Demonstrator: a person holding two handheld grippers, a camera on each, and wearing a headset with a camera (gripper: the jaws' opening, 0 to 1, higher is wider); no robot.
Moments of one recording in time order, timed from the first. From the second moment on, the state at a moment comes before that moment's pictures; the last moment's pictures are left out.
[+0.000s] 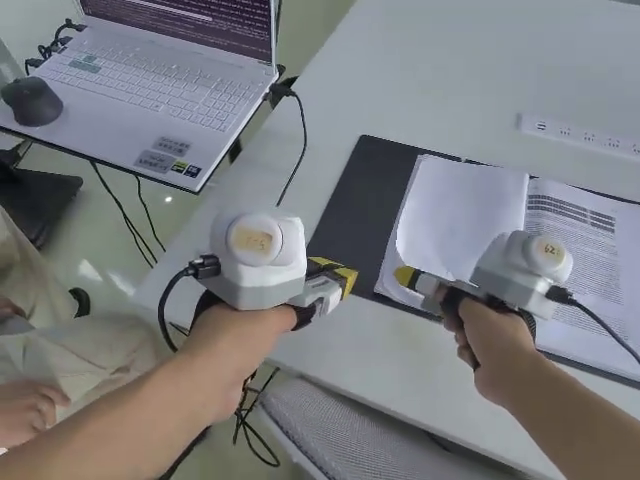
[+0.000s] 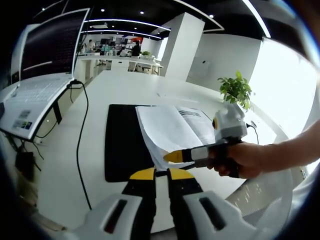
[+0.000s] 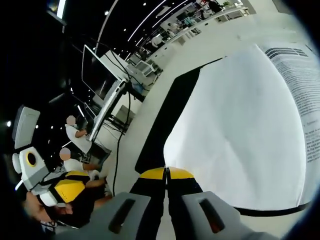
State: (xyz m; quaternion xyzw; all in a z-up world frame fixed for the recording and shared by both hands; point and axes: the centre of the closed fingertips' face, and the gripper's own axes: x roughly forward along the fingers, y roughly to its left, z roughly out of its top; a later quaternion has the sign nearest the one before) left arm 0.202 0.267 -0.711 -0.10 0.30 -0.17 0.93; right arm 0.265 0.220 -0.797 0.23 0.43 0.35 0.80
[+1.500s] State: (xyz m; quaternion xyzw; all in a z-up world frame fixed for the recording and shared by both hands) left arm 0.278 0.199 -0.790 -0.07 0.35 -0.20 0.91; right arm 0.352 0.086 -0.761 0.33 0.37 0.30 0.81
